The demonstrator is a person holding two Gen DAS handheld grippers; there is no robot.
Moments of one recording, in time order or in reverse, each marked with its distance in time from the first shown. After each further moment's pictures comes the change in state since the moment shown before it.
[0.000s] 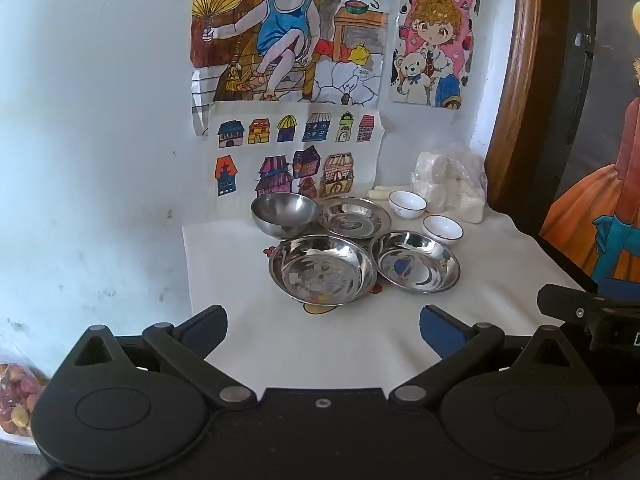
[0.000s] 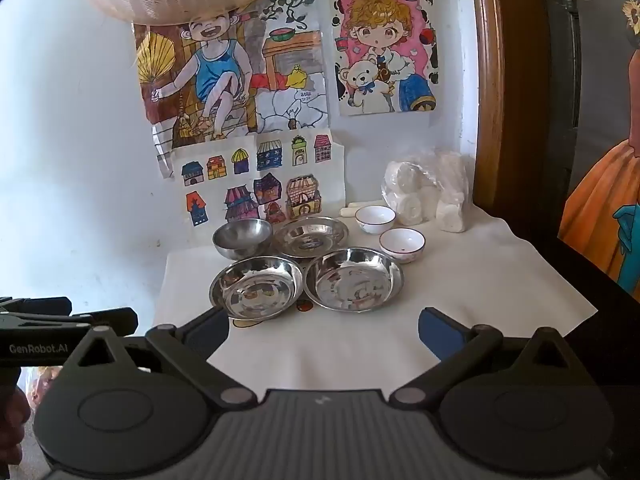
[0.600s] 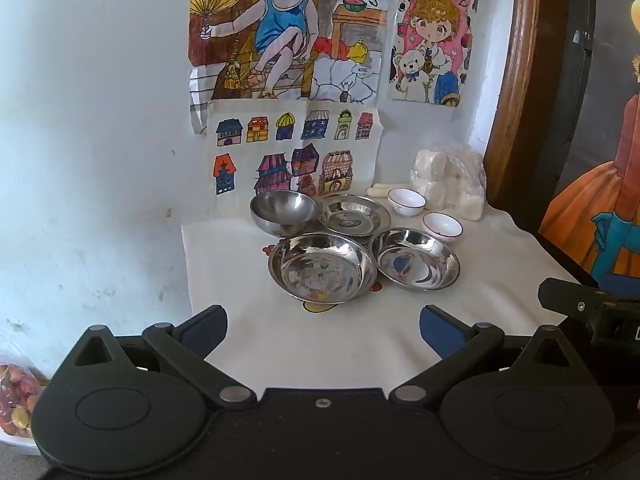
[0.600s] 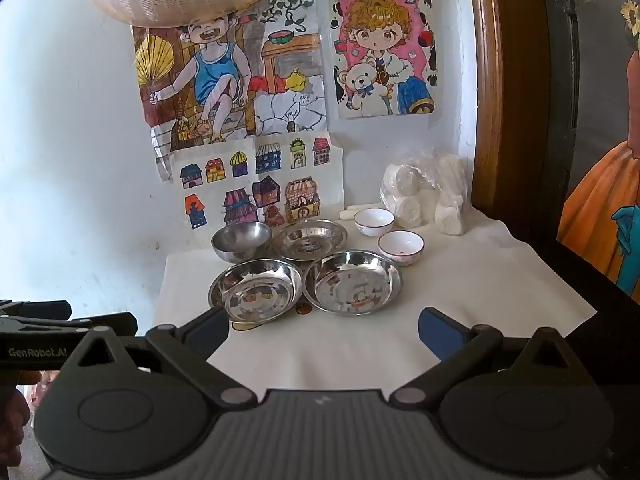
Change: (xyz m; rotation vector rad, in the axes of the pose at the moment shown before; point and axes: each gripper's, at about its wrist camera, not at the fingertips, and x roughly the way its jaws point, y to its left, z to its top) left arm 0.001 0.002 -0.004 0.006 0.003 0.005; right arm 0.000 -0.001 0.000 0.003 -0.005 0.002
